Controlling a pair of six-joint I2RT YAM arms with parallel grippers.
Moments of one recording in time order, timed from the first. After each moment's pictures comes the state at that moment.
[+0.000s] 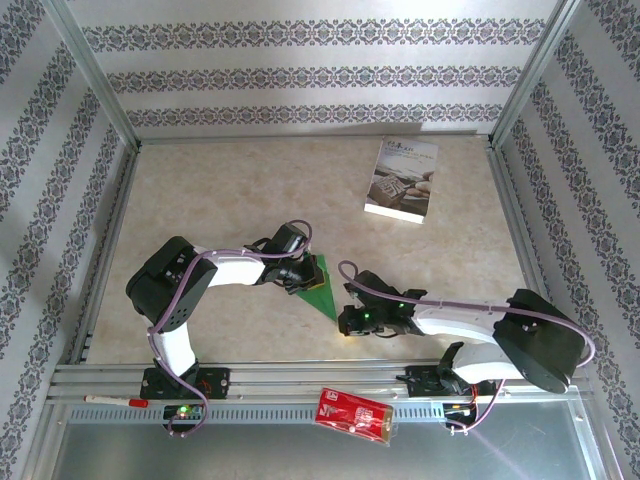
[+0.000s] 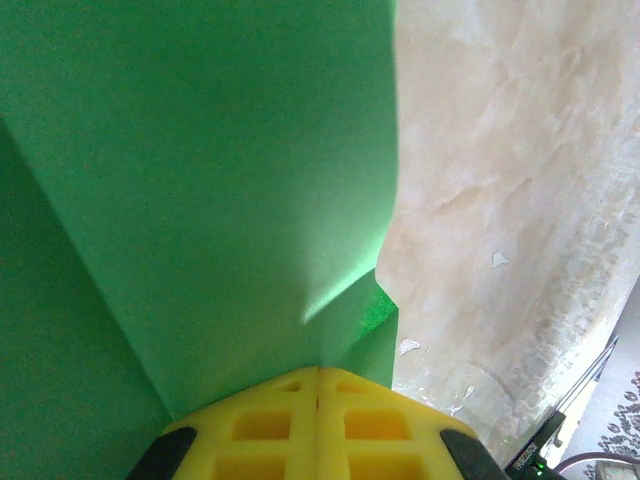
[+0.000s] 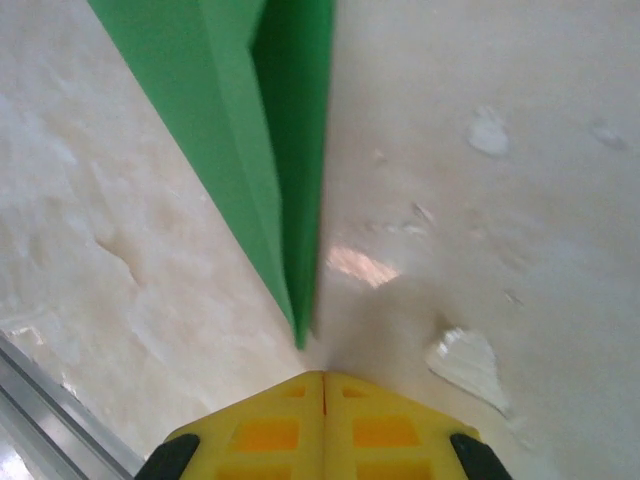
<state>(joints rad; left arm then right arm) -0.64 1.81 0.86 -0.02 0.45 -1.00 0.89 1.29 0.43 -0.18 -0.30 0.84</state>
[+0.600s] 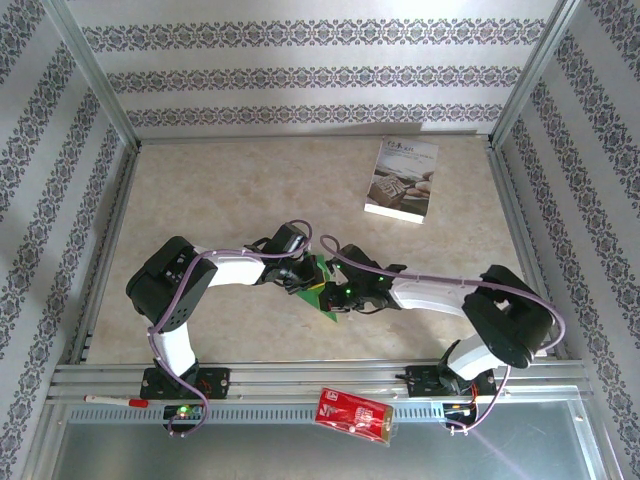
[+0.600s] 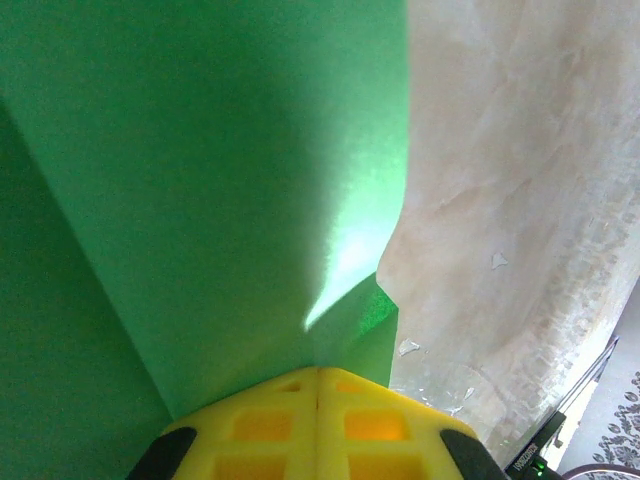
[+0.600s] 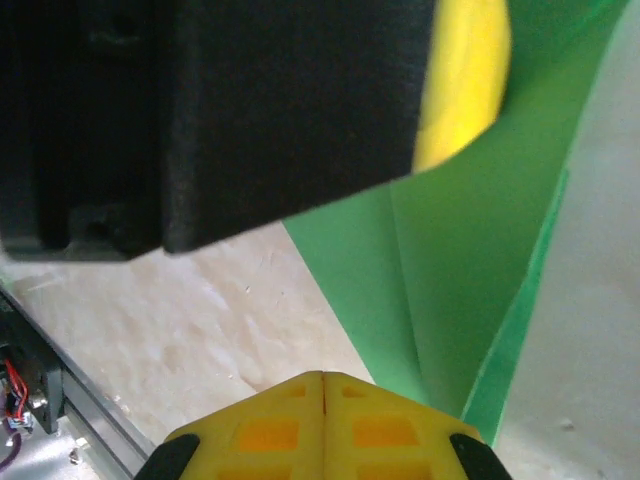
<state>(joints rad) -0.64 1.81 0.86 -0.02 0.45 -1.00 0.83 1.53 0.68 -0.15 -0.38 0.78</state>
